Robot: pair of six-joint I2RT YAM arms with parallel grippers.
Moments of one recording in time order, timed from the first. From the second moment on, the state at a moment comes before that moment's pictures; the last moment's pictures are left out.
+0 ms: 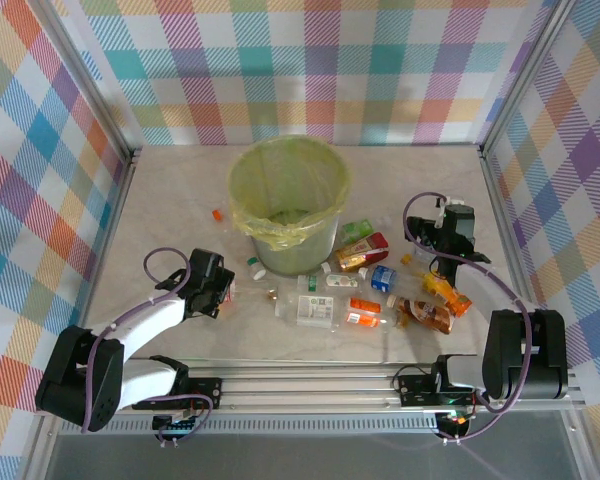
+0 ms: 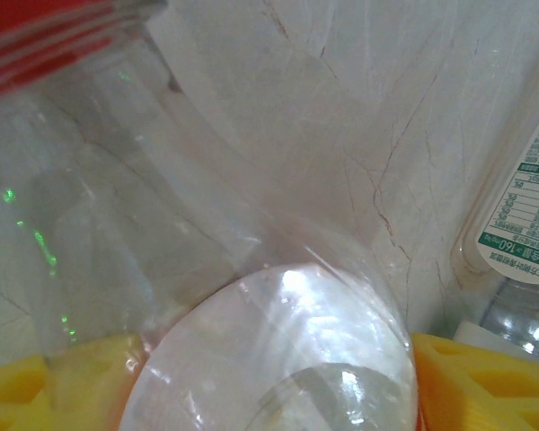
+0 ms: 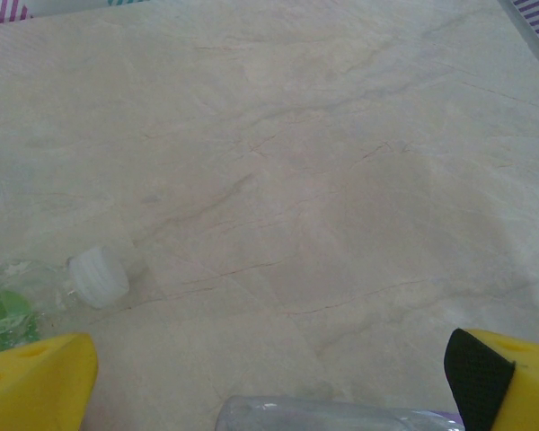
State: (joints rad) left arm -0.33 1.20 0.47 -0.33 -0.06 -1.45; right arm 0.01 1.30 0.65 0.05 0.05 0.13
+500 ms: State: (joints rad) left arm -0.25 0.88 0.45 -0.39 -0.13 -1.39; right arm 0.01 1.30 0.65 0.05 0.05 0.13
